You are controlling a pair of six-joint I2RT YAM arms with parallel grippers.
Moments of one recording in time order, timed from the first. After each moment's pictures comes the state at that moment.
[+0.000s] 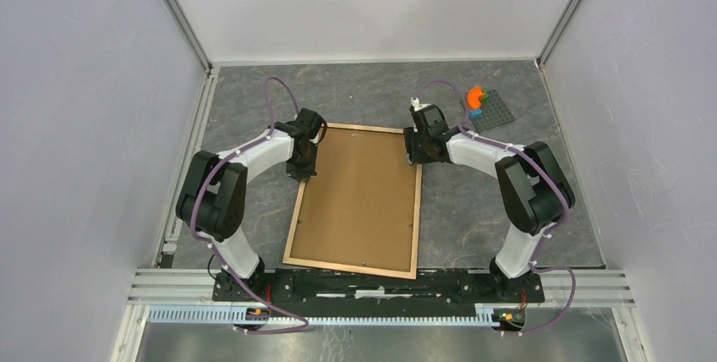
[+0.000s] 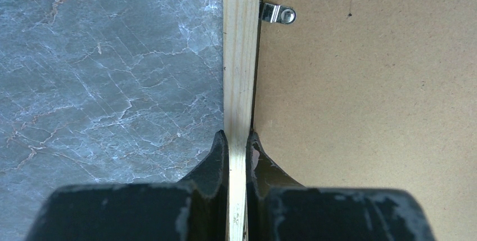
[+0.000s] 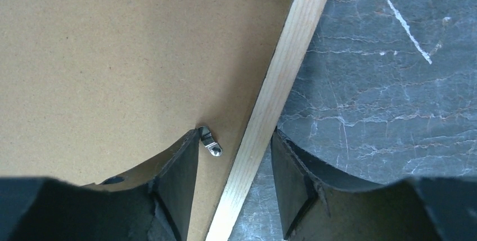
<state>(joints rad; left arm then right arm) -0.40 1.72 1.08 -0.69 -0.16 -0.29 0.48 1.78 1.06 -0.25 0.09 0.28</state>
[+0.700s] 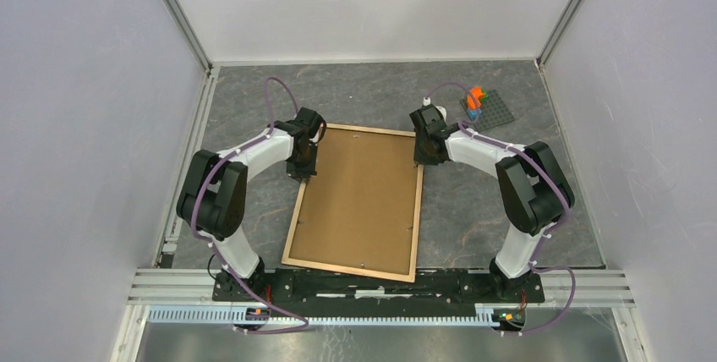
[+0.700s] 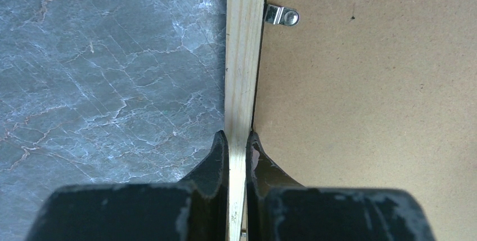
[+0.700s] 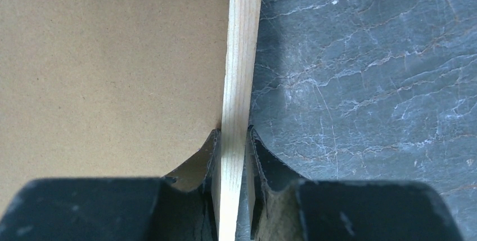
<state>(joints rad) -0.39 1.72 1.09 -0.70 -0.13 -0.29 0.49 1.78 1.10 -0.39 0.20 0.51</state>
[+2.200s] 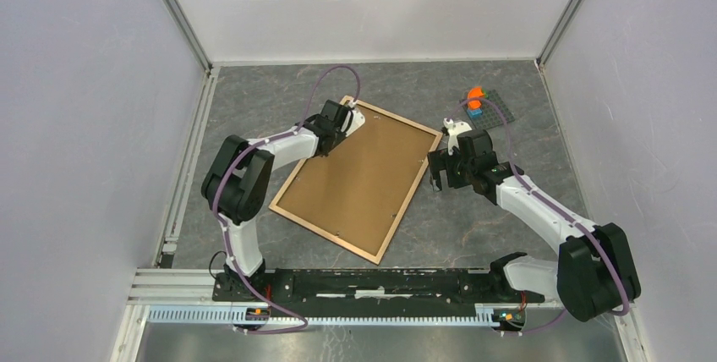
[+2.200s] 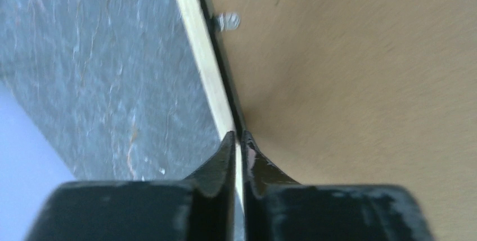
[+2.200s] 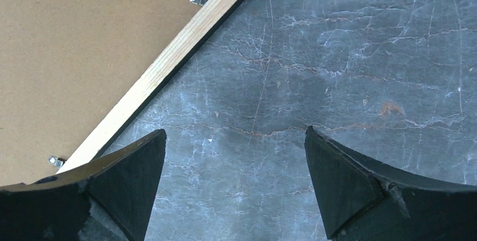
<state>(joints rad) -0.51 1.90 1.18 -0.25 -0.35 0.49 0.37 1.21 0.68 -0.31 0.00 0.08</state>
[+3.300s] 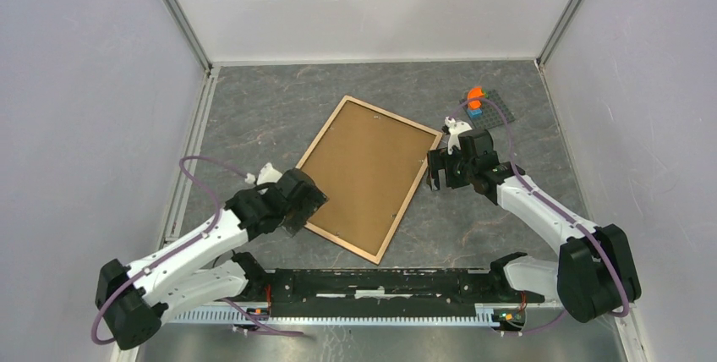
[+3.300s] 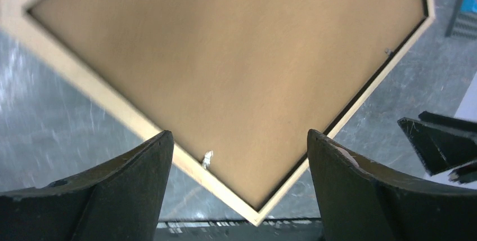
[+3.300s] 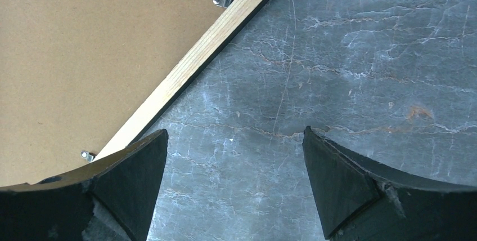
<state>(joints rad) -0.78 0.89 0.68 -0.77 -0.33 -1.40 0.36 1.21 0.68 -0.31 -0.08 0.13</state>
